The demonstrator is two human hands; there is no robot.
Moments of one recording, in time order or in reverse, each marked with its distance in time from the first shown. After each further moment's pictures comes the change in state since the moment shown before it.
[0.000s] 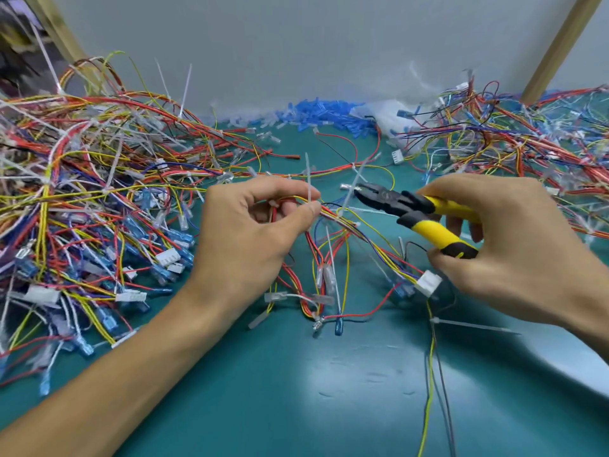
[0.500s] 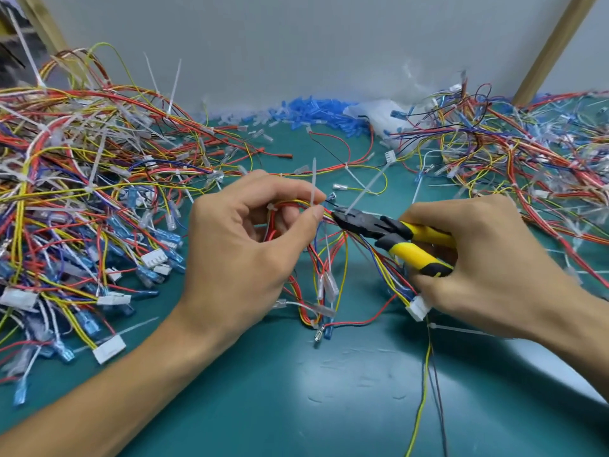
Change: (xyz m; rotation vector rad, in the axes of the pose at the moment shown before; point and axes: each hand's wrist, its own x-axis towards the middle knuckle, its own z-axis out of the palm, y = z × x) left_hand -0.013 0.007 0.007 0.043 0.001 0.210; right_hand -0.003 -0.001 0.014 -0.016 -0.046 -0.027
